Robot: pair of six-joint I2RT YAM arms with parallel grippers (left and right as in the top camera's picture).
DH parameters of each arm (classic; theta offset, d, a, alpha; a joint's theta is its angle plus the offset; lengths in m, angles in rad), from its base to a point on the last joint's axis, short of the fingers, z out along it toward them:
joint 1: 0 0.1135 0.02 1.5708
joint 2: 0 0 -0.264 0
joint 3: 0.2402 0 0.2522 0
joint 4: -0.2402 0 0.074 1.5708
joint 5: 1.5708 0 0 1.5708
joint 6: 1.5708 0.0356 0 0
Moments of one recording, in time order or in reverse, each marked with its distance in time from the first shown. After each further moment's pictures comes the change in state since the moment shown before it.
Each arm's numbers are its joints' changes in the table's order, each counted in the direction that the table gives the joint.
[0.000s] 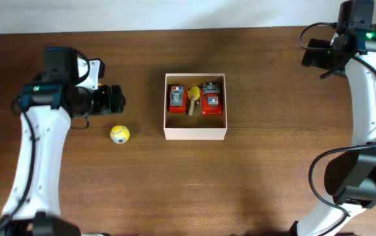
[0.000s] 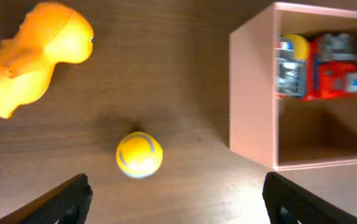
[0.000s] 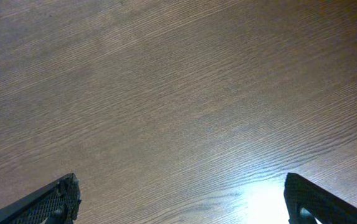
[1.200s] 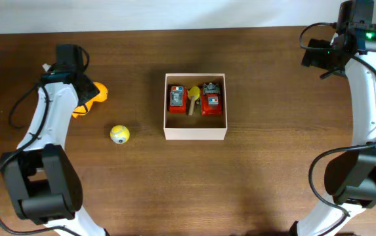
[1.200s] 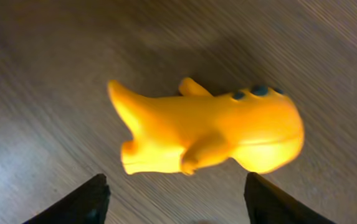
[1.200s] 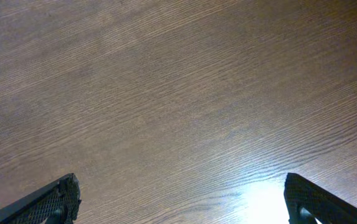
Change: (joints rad) left arm 0.070 -0.298 0.002 0.278 -0.525 -0.517; right arm 0.000 -0.001 0.000 0.000 0.000 0.000
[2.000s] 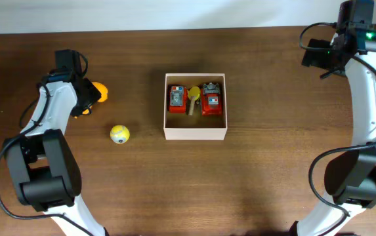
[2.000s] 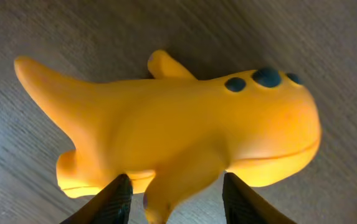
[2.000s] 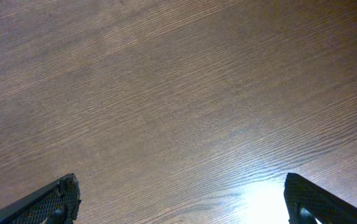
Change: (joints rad) left arm 0.029 -0.109 0.000 0.053 0.174 -0.020; right arm 0.000 0.000 0.000 0.000 0.000 0.000
